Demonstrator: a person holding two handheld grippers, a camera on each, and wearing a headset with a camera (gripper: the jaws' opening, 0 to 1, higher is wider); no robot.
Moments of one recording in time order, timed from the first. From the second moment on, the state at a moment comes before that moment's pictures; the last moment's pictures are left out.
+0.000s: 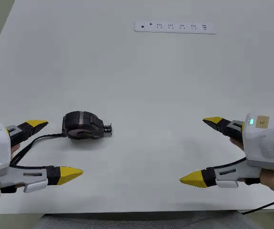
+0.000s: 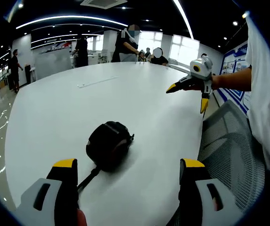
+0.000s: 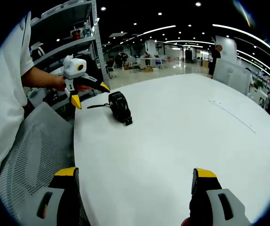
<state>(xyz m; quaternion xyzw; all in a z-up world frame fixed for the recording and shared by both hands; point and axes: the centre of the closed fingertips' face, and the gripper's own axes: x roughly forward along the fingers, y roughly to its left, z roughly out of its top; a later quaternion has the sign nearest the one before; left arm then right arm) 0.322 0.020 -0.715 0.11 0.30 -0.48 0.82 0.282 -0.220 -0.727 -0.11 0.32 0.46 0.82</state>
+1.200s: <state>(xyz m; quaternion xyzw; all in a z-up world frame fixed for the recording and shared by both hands) 0.358 0.013 -0.743 0.20 0.32 -0.56 0.74 0.317 -0.173 -0.733 -0.14 0.31 0.51 0.79</state>
